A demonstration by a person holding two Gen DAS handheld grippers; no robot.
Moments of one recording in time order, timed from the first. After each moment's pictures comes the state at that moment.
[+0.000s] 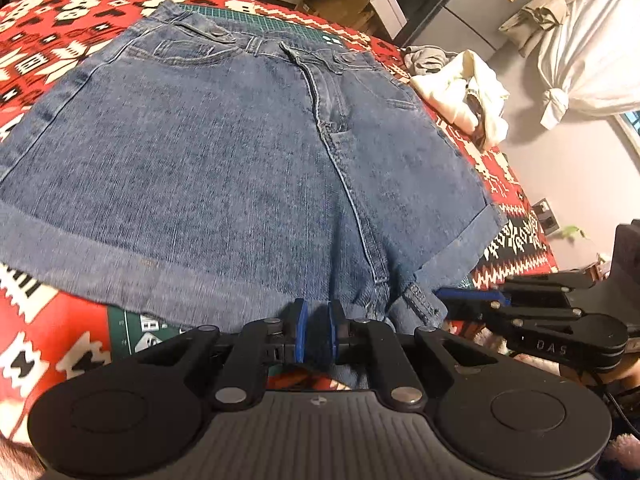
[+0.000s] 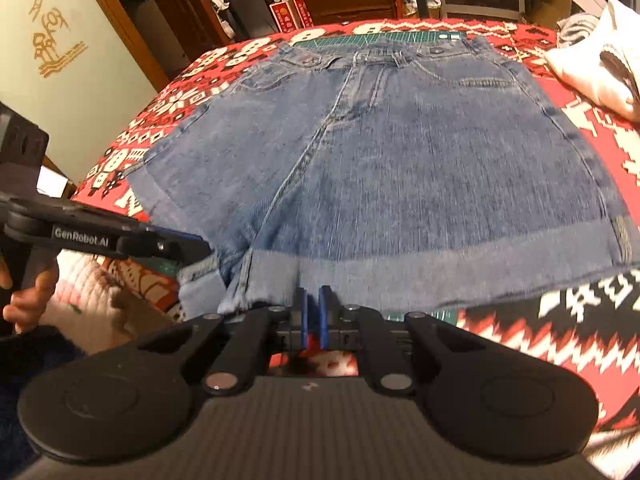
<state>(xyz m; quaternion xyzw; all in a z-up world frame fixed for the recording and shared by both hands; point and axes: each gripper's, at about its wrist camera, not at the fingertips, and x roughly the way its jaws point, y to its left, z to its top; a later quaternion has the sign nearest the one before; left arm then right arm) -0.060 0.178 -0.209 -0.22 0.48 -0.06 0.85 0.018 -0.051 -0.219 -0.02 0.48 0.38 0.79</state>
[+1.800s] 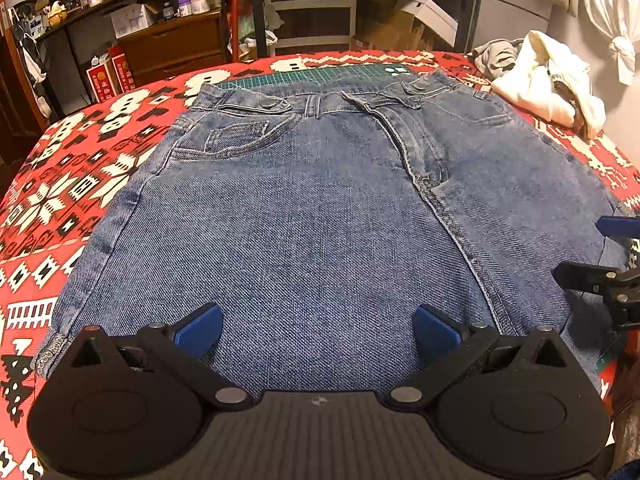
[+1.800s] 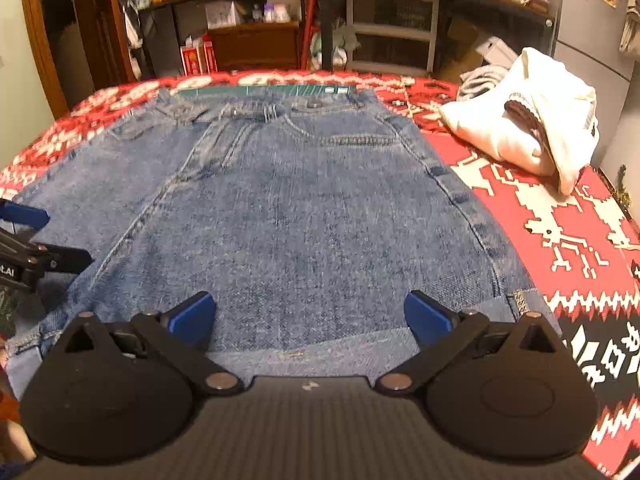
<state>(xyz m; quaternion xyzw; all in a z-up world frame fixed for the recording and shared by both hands) -0.008 0.166 -0.225 -0.03 0.45 0.08 0.89 0.076 -0.062 -0.244 -0.09 0.39 0.23 0.88</state>
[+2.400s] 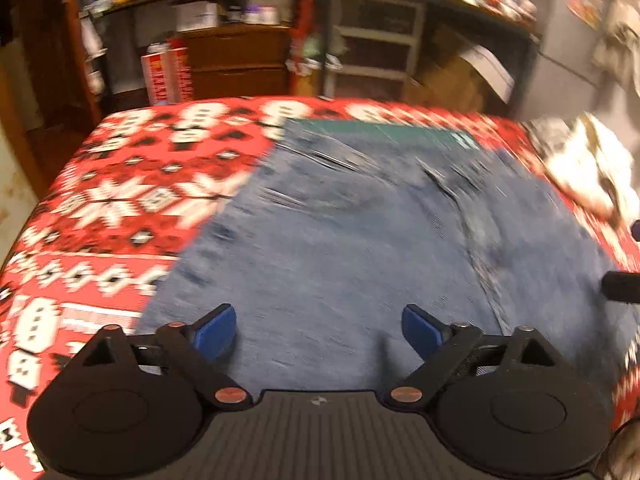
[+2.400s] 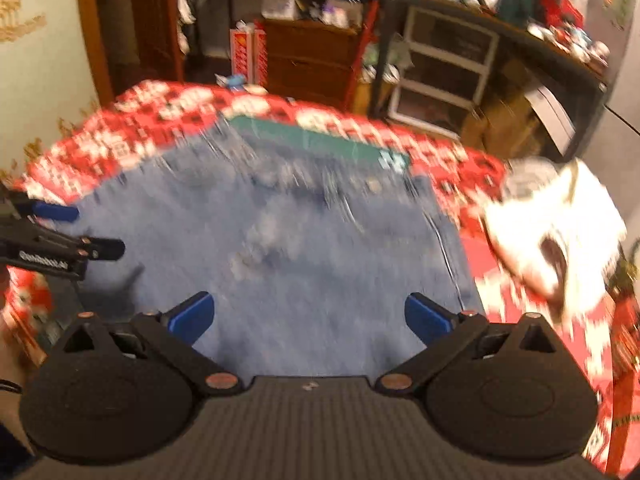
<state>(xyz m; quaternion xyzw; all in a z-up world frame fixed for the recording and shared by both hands) -0.016 0.227 -0.179 -0.11 0.40 0.17 0.89 0.108 0.007 -0.138 -0.15 0.39 0.30 0.86</state>
